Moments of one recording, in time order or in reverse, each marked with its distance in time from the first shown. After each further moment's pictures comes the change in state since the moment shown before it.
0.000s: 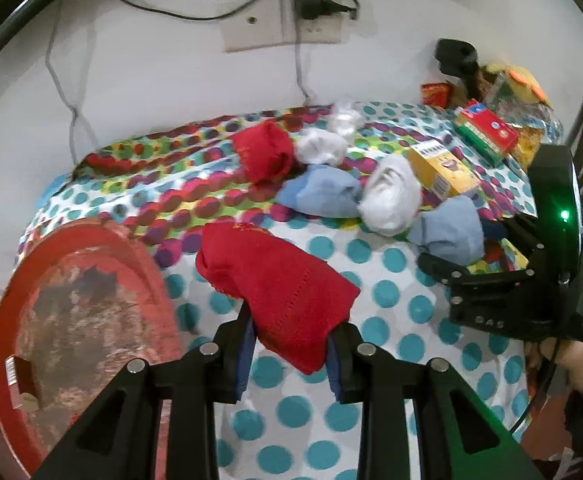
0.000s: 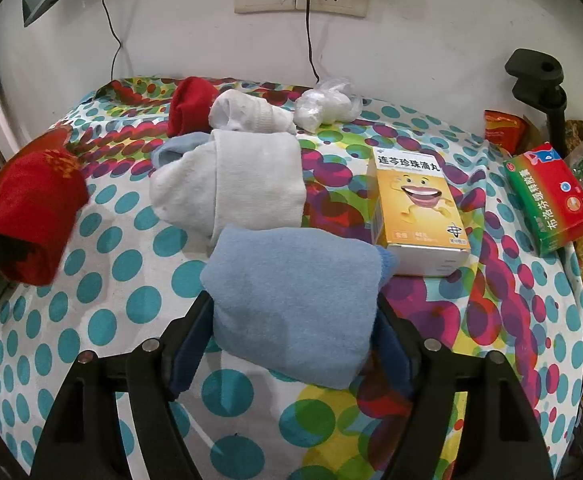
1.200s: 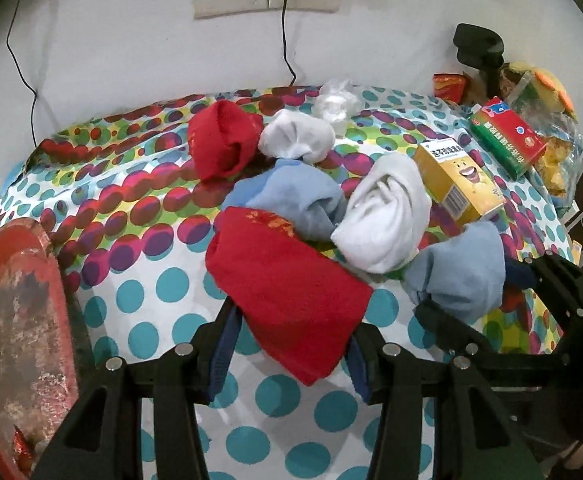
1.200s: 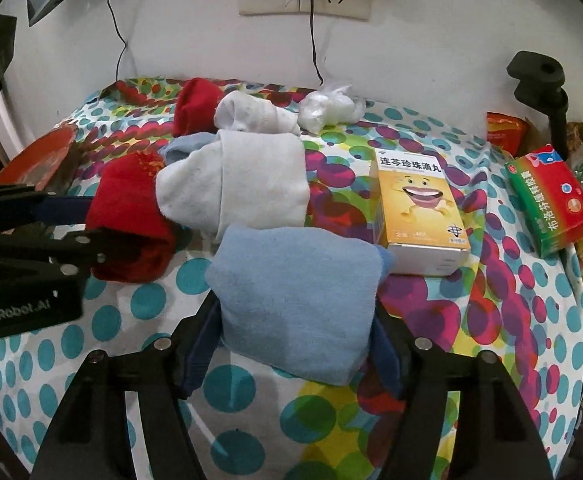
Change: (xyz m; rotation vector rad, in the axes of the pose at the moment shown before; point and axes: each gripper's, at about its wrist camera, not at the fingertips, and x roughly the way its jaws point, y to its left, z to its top) left arm 0.069 -0.036 0.027 -0.054 0.044 -0.042; right arm -0.003 0.003 -0.002 -0.004 -0.005 0.008
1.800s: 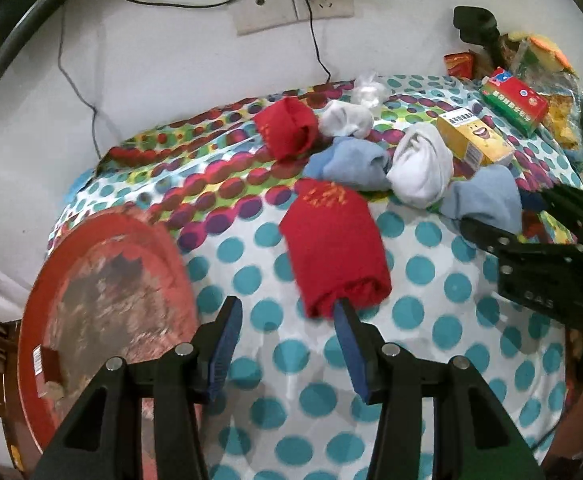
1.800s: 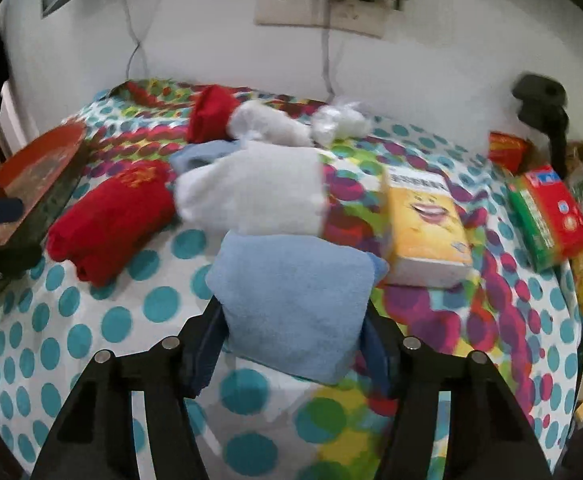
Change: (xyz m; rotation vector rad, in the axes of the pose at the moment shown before) left arm -0.053 0.020 -0.031 0.103 0.010 0.182; right arm -0.008 -0.007 -0.001 0.013 -0.030 0.001
